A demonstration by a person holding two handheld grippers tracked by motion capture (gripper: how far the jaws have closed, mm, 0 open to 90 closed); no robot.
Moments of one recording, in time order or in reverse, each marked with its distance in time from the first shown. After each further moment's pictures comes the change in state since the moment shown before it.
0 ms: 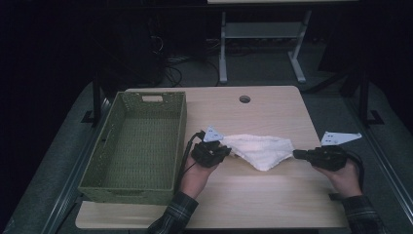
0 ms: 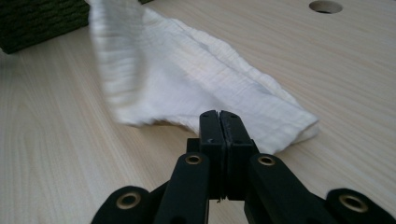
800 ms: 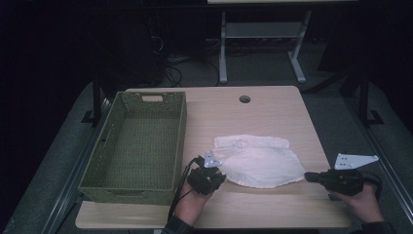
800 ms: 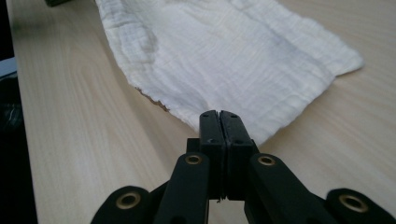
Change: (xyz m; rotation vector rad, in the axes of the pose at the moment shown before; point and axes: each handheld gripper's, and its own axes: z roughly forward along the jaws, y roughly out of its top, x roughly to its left) left arm -0.040 -0.053 -0.012 0.209 0.022 -0.045; right arm 0.034 -0.044 -0.034 0.073 0.049 -0.013
